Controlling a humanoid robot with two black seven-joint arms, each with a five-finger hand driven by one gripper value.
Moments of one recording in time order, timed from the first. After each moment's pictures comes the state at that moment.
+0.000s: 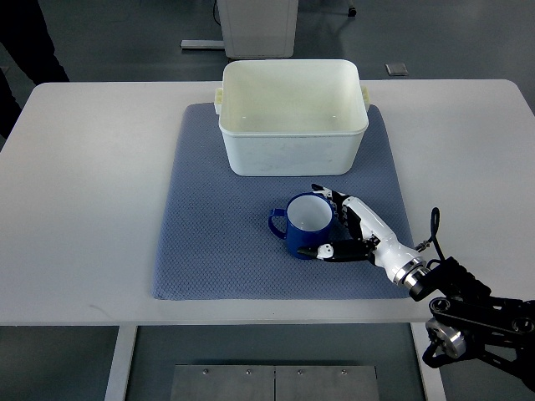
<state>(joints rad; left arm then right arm) 0.00 0.00 -0.10 -0.24 0.04 0.10 -0.12 0.66 -0.42 0.10 1.37 -0.51 -0.39 0.50</state>
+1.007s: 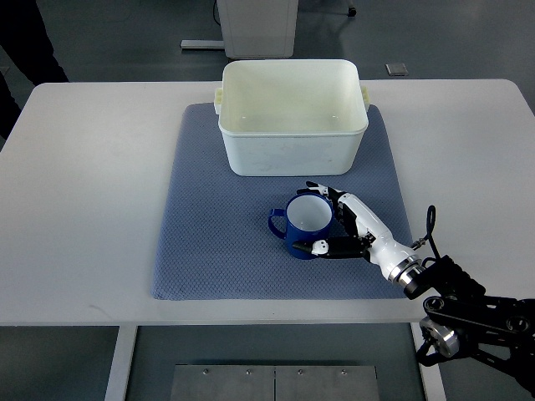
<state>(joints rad) 0.00 0.00 -0.10 -0.24 0.04 0.10 -0.12 0.67 -0.40 0.10 1.38 -0.52 -0.42 0.50</state>
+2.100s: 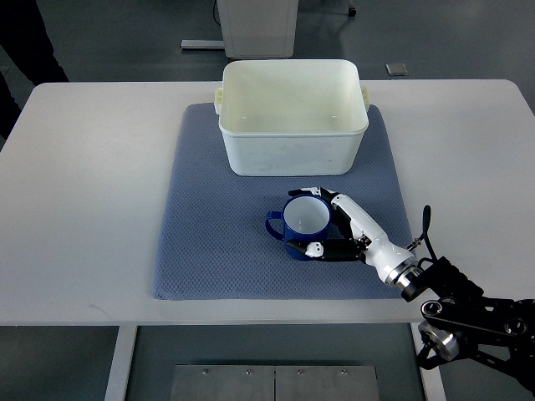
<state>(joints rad) 0.00 0.00 -0.10 -0.24 0.04 0.10 -0.12 0.69 -0.41 0.06 1.39 -0.54 -0.42 0.56</state>
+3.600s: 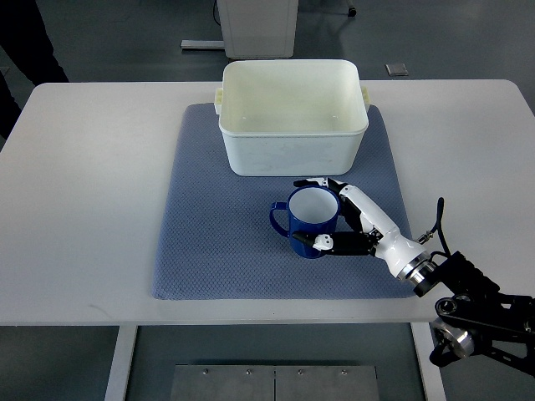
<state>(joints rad) 0.00 0.00 -0.10 -0.24 0.04 0.10 -0.12 0.71 -0.48 0.07 1.47 -0.55 -0.43 0.61</state>
